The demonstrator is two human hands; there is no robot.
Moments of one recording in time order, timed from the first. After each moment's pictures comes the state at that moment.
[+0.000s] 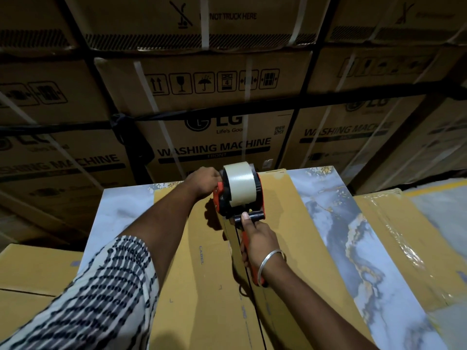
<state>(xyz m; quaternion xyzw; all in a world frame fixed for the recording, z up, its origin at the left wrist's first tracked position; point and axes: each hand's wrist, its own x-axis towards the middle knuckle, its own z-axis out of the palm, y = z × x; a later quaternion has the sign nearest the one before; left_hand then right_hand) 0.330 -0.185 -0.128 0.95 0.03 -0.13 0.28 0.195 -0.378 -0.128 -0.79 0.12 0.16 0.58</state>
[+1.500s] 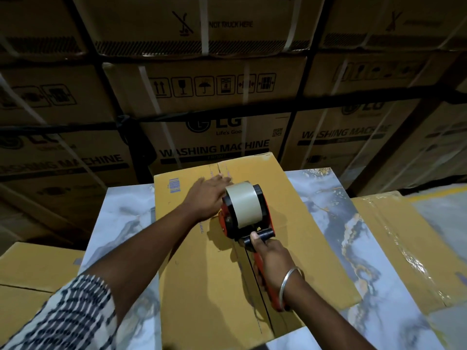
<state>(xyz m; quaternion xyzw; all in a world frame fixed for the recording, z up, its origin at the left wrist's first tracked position) 0.275 -0.202 -0.153 0.98 -0.12 -0.02 0.13 0.152 -0.426 -0.135 -0.76 0.11 0.22 0.60</state>
